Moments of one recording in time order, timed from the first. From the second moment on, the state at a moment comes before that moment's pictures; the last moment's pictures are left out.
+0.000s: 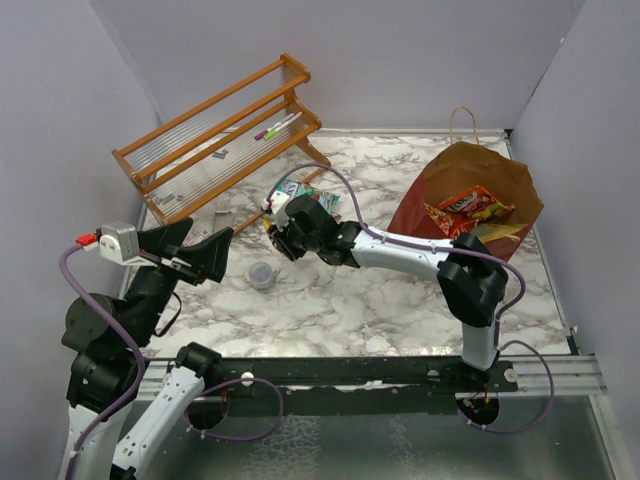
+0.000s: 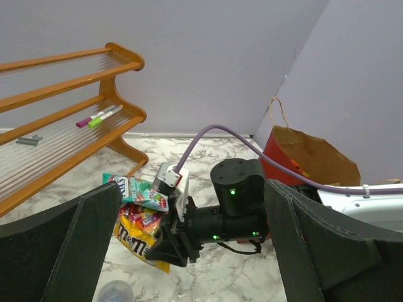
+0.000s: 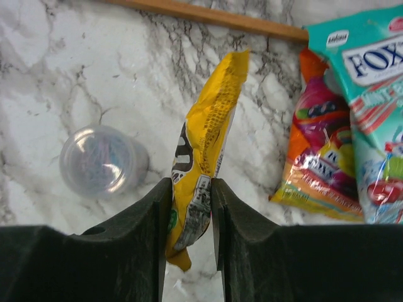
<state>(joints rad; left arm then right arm) -0.39 0.34 1.00 -0.43 0.00 -0.38 0.99 1.93 1.42 -0.09 0.03 -0.03</state>
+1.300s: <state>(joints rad) -0.39 0.87 0.85 -0.20 -0.05 -0.38 0.68 1.13 1.31 -0.15 0.61 -0.03</state>
